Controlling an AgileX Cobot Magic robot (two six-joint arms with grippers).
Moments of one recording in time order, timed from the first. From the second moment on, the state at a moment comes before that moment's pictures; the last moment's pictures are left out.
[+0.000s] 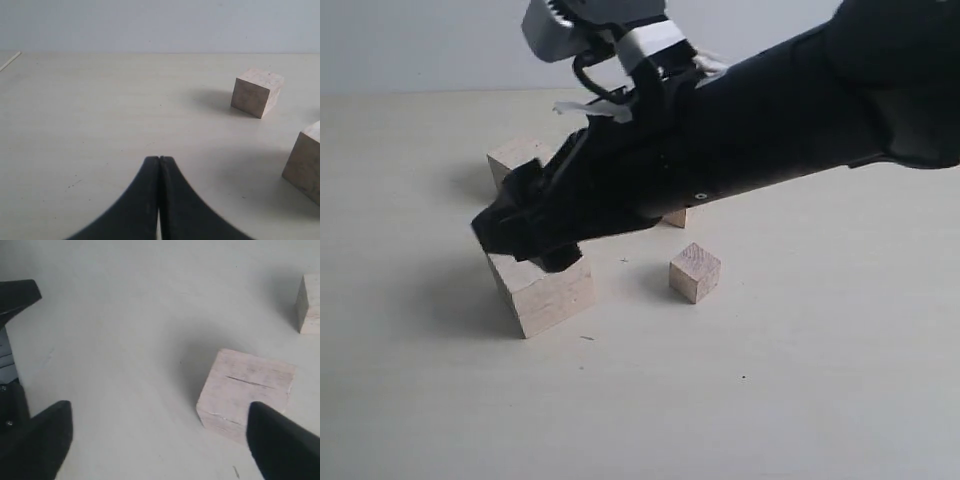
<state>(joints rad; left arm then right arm) 0.02 0.01 0.00 -0.11 0.37 0.12 0.95 1.49 -0.96 1.02 0.43 -0.85</state>
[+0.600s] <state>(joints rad) 0.02 0.01 0.00 -0.11 0.37 0.12 0.95 1.83 -1.26 0.63 0.33 -0.41</state>
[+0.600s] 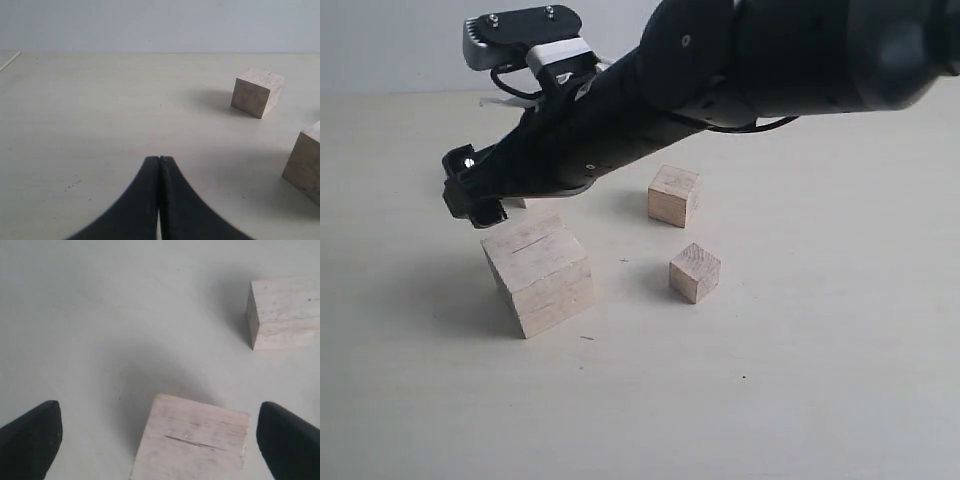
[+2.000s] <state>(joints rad) 0.02 0.01 0.00 -0.11 0.37 0.12 1.02 2.06 -1.41 -0.02 0.48 0.20</state>
